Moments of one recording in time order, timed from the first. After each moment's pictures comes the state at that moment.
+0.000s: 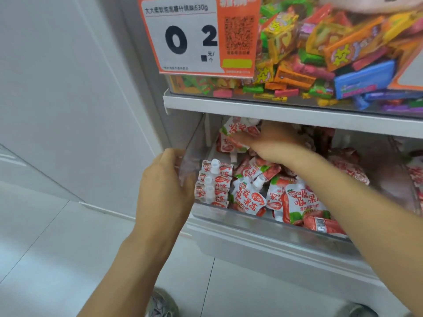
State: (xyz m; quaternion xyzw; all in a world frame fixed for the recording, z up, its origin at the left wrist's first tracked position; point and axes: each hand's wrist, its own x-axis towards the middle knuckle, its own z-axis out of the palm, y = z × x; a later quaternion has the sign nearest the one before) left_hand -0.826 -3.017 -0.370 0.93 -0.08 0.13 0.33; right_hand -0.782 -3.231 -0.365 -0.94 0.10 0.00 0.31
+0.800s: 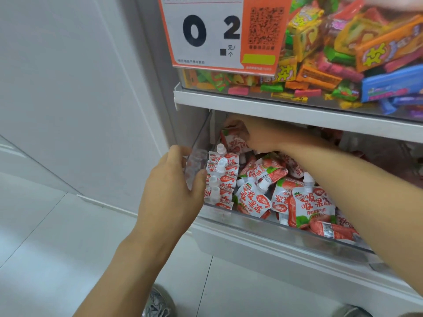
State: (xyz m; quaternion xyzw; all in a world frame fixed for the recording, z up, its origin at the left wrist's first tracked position) left_hand -0.826 -3.012 -0.371 0.94 -0.09 0.09 0.33; right_hand -0.719 -3.231 -0.386 -0.97 -0.13 0.04 0.20
